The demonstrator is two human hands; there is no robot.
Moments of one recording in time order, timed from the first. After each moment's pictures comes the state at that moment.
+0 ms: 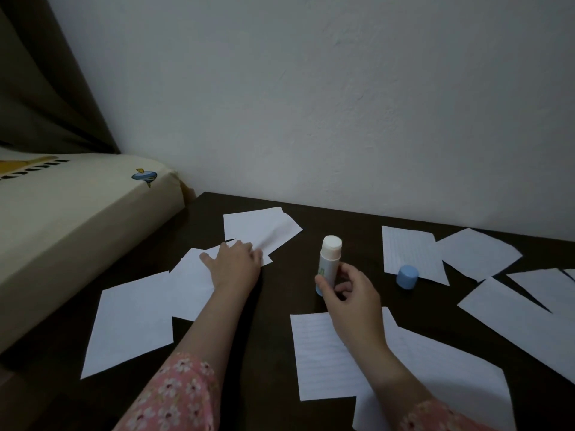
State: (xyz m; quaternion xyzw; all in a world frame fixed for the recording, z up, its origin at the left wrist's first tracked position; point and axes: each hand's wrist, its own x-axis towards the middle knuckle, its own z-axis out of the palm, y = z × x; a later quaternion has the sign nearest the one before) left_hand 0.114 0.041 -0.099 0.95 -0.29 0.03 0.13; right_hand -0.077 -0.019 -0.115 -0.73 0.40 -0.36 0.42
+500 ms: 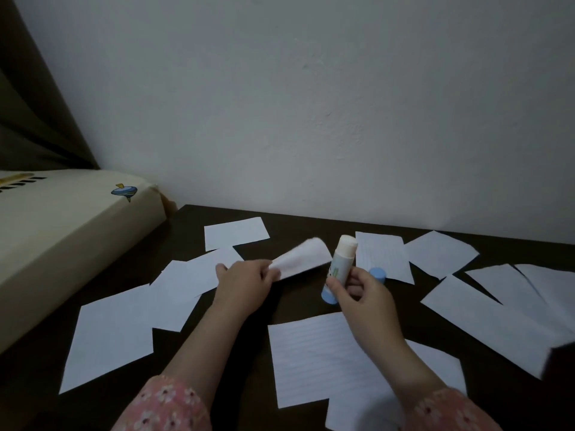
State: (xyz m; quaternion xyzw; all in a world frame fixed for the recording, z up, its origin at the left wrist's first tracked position) left_hand 0.046 0.047 -0.063 0.89 -0.42 -0.03 0.17; right_hand -0.128 -0.039 -0.090 -0.71 0.39 -0.36 0.47
